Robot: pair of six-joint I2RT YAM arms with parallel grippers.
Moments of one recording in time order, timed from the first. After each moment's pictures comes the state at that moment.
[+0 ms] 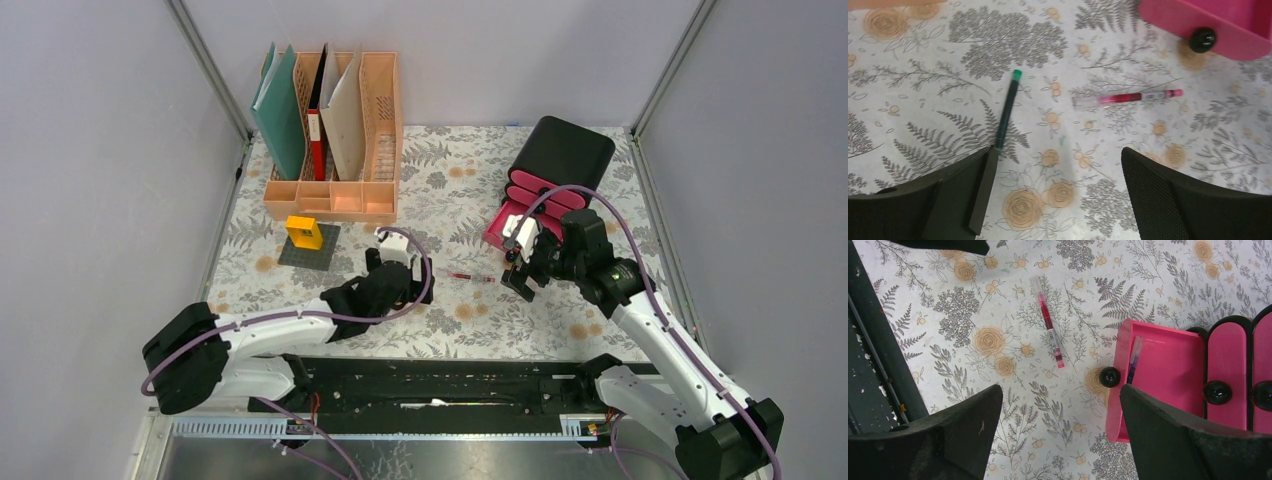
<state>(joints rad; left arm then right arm) -1.01 1.21 0.56 0.09 -0.49 -0.55 0.42 0.91 0.80 -0.57 -0.47 -0.60</state>
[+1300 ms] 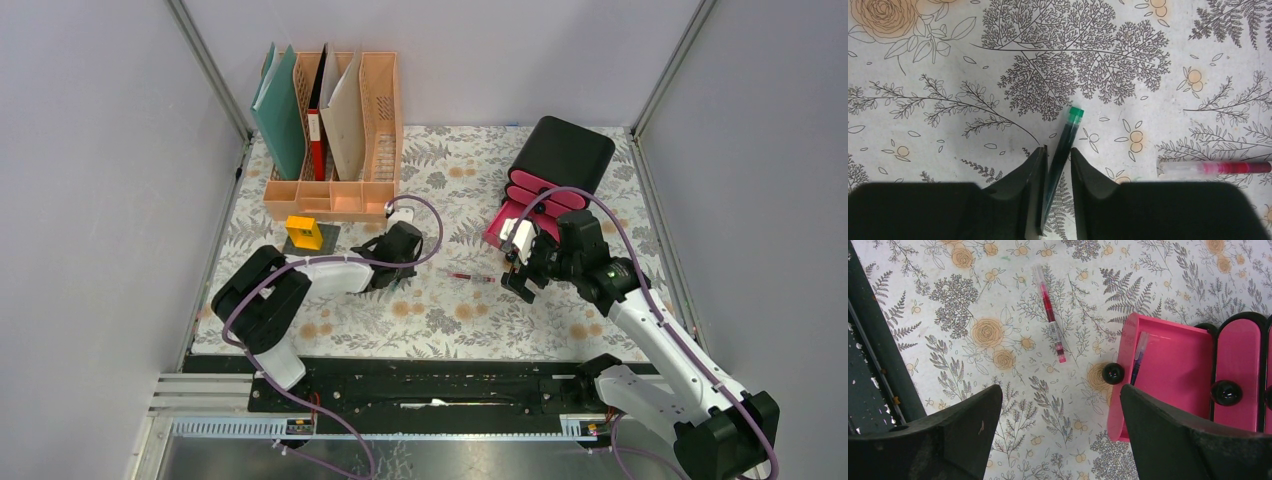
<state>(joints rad) -0.73 1.67 0.81 -0.01 -0.32 -0.52 0.41 0.93 0.78 -0.57 -0.47 -0.64</state>
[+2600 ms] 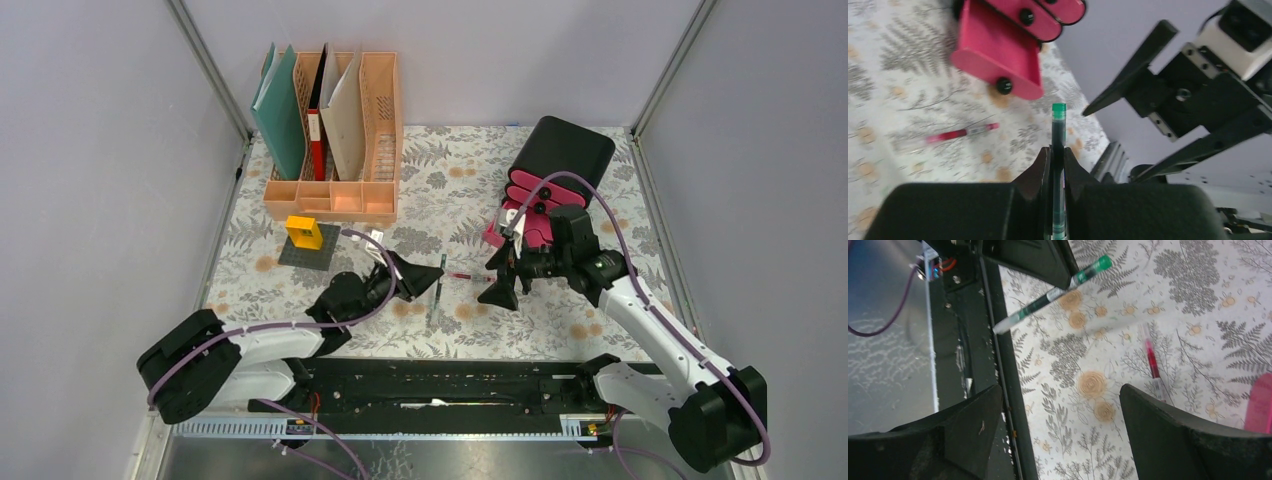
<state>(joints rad) -0.83 1.18 0.27 0.89 0.06 -0.88 0.41 1.04 0.78 -0.48 -0.87 -0.34</state>
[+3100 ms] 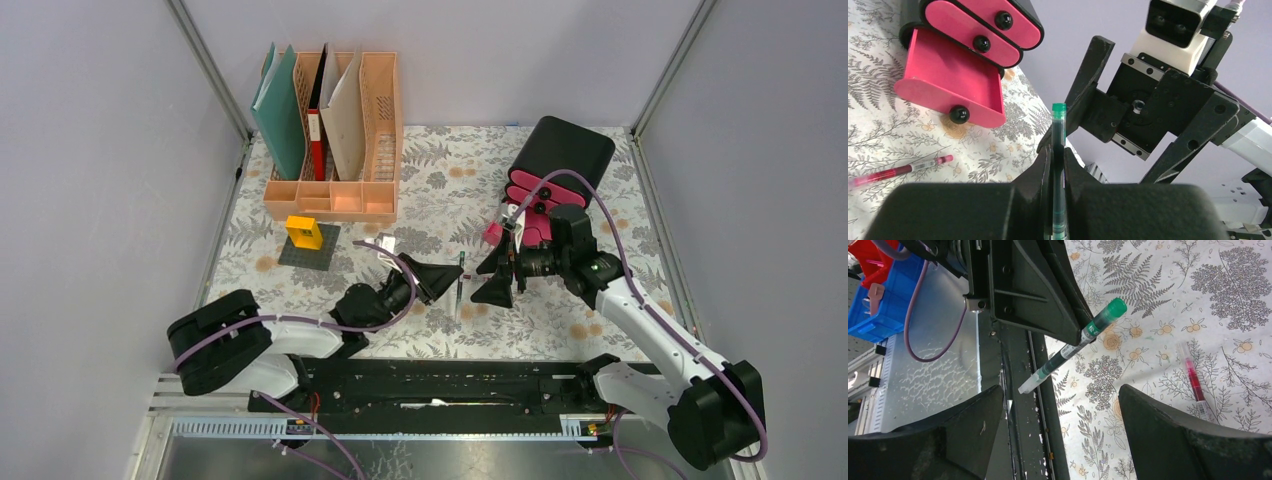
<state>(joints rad) -1.02 1.35 0.31 1.23 -0.13 -0.87 0.41 1.04 0.72 -0.27 -1.01 -0.06</state>
